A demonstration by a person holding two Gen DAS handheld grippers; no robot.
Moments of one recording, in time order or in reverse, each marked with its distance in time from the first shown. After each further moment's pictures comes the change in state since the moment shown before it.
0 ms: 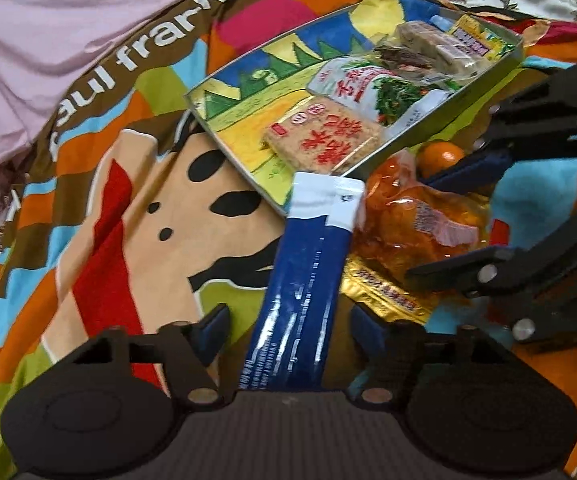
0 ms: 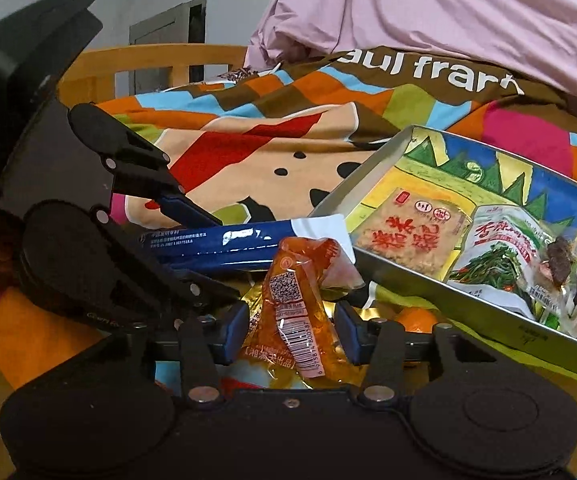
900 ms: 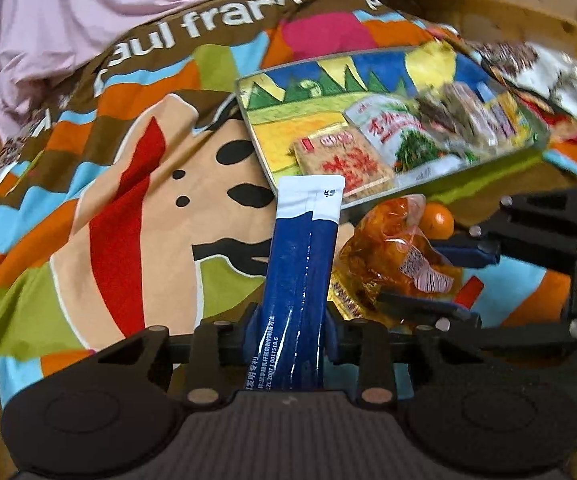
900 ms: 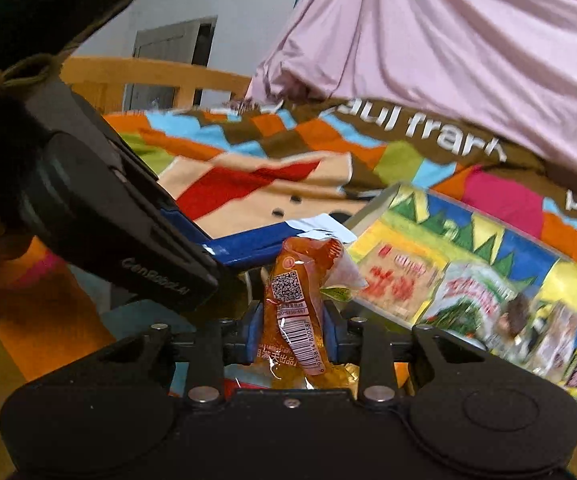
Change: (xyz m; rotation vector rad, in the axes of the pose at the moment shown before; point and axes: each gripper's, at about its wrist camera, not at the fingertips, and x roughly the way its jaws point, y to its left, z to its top) left arm -0.039 0.008 0.007 -0.342 0.009 -0.032; right arm -0.038 0.022 0.010 -0.111 -0.114 -0.098
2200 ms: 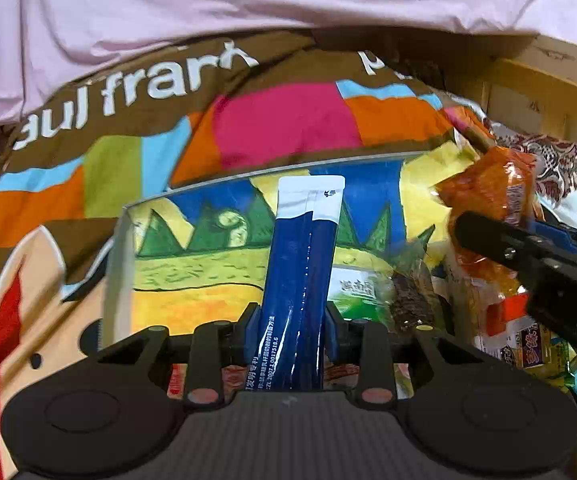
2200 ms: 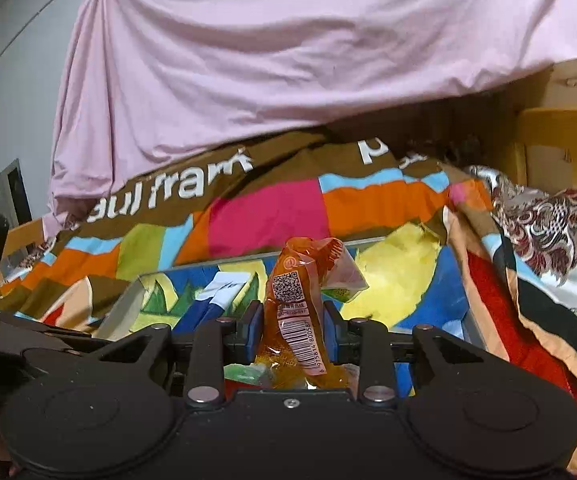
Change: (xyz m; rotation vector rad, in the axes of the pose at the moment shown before) left arm 0.121 -0.082 0.155 -0.107 -0.112 -0.001; right arm 0.073 -0.226 -0.008 0.548 -0.127 -0.289
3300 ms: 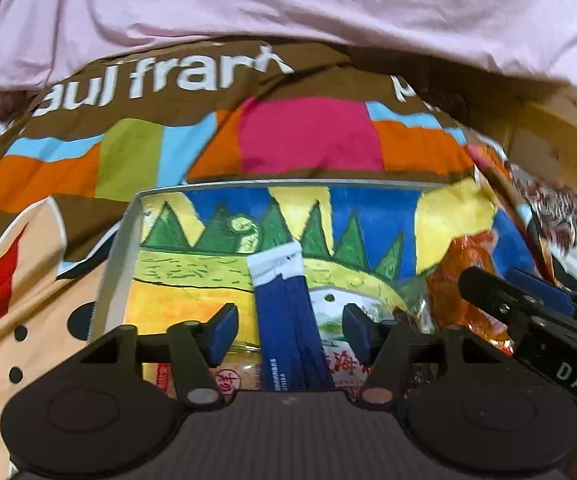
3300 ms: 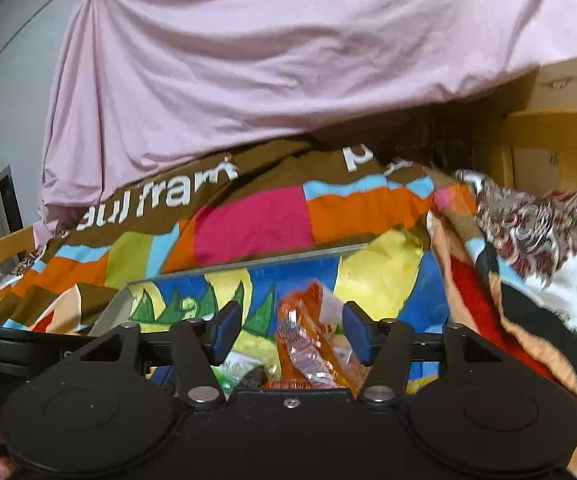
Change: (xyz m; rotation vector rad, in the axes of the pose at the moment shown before) left arm -0.004 0.015 0.001 -0.171 -0.056 0.005; right arm -0.011 -0.006 0.005 0.012 -0.041 -0.024
